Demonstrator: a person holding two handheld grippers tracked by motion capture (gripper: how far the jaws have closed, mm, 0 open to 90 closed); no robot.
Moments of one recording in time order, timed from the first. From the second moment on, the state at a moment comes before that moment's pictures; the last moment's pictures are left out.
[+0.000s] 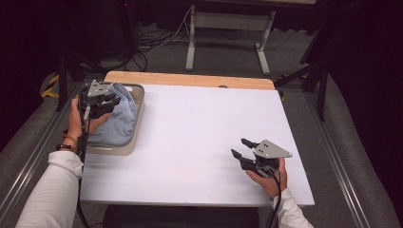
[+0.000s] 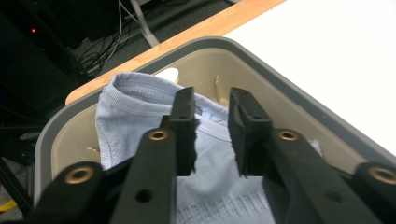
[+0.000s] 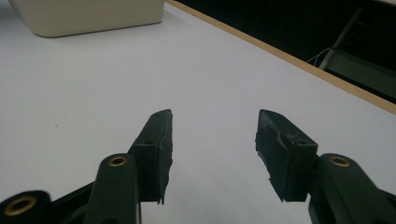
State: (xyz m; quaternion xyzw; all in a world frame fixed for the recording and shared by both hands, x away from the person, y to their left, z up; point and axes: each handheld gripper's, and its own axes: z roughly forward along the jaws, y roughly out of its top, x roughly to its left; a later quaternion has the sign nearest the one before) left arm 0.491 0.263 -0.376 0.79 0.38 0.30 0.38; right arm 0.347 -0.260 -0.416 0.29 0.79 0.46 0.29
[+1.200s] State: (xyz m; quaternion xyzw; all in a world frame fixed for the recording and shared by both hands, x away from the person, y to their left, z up) left arm 0.450 0.244 -0.372 0.77 0.33 0.32 0.44; right arm 0.347 -0.262 -0.415 0.30 0.78 0.47 0.30
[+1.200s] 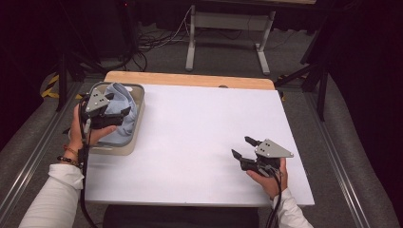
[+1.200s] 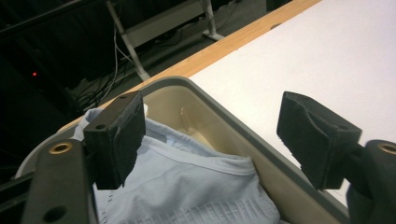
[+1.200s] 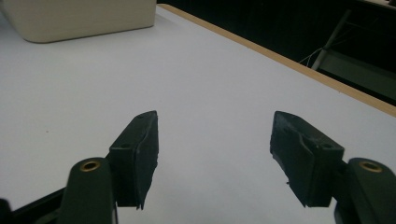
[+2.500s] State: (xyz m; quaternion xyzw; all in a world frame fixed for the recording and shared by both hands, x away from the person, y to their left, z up) left arm 0.425 0.229 -0.371 0.74 0.30 0.31 0.51; right arm 0.347 -0.261 -0.416 0.30 0.76 0.48 0.32
